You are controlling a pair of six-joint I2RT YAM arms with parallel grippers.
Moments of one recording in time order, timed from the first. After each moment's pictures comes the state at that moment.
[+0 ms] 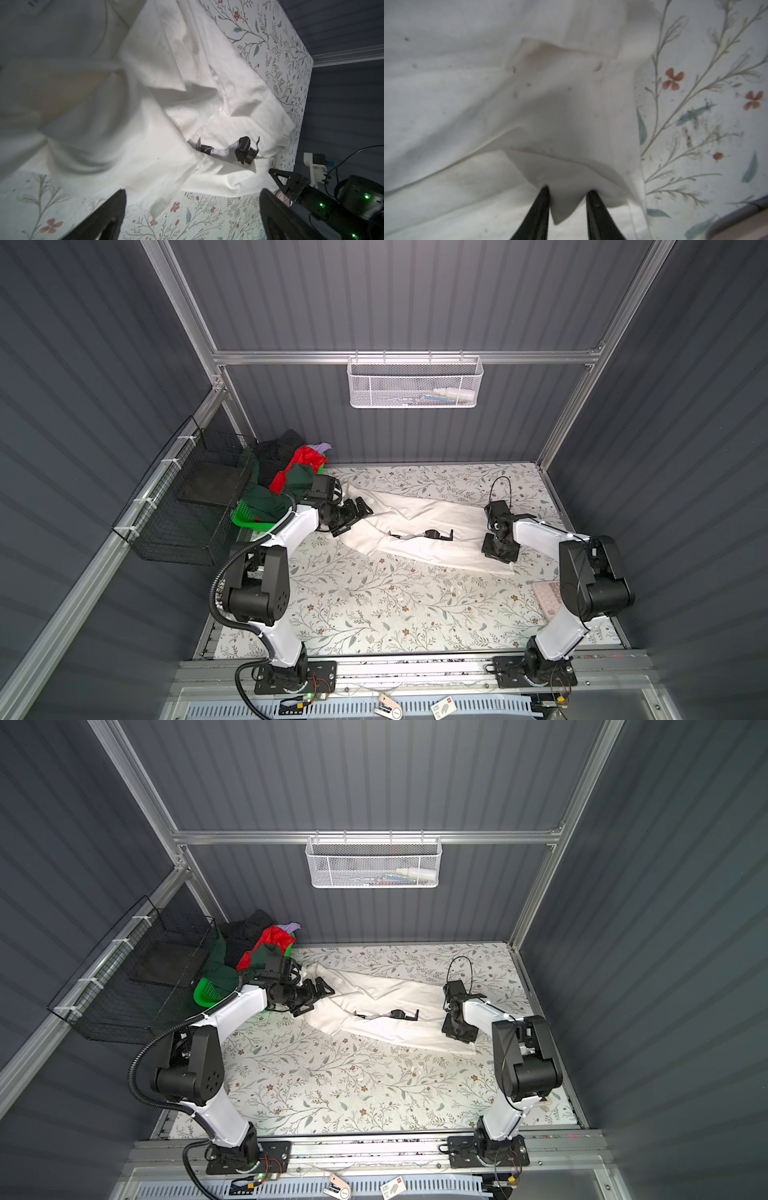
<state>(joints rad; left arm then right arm) -0.21 1.74 1.26 -0.51 0.47 -0.58 0.17 1.72 1.00 -0.66 0.21 0.55</state>
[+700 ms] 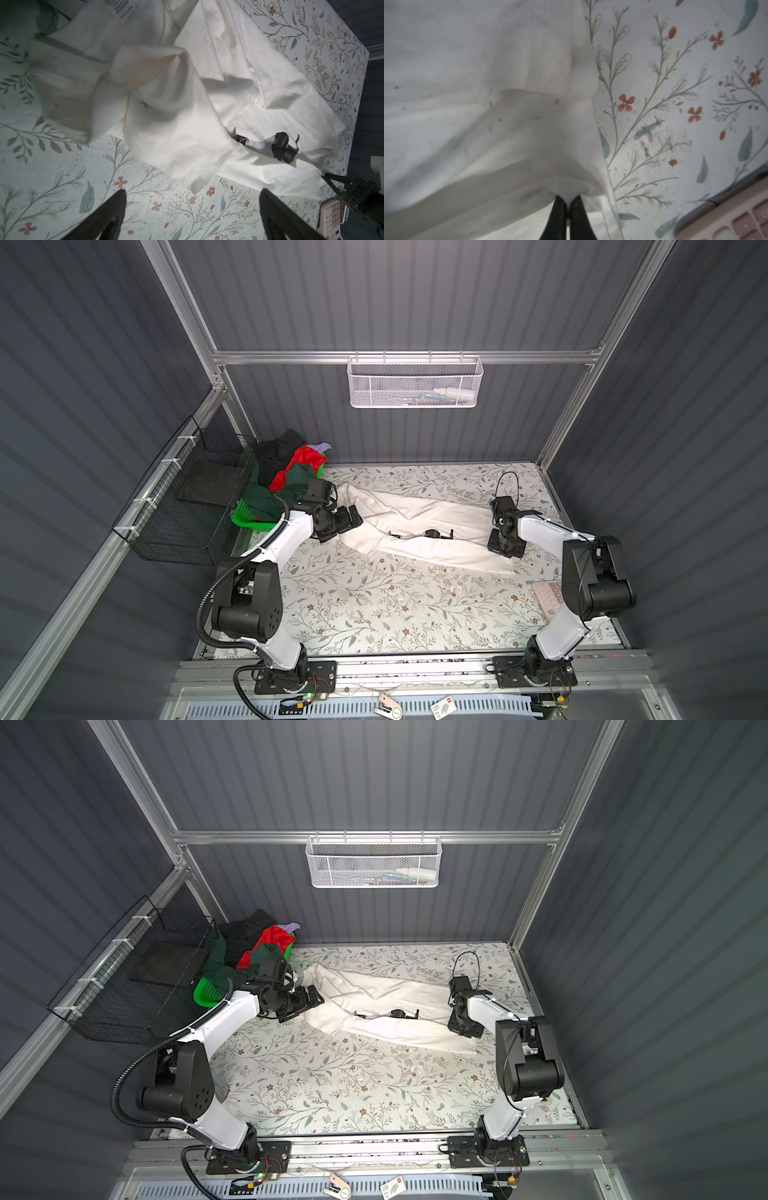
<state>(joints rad) -0.21 1.63 1.20 -0.62 0.29 -0.48 0.12 1.72 1.04 -0.69 0.26 0.55</state>
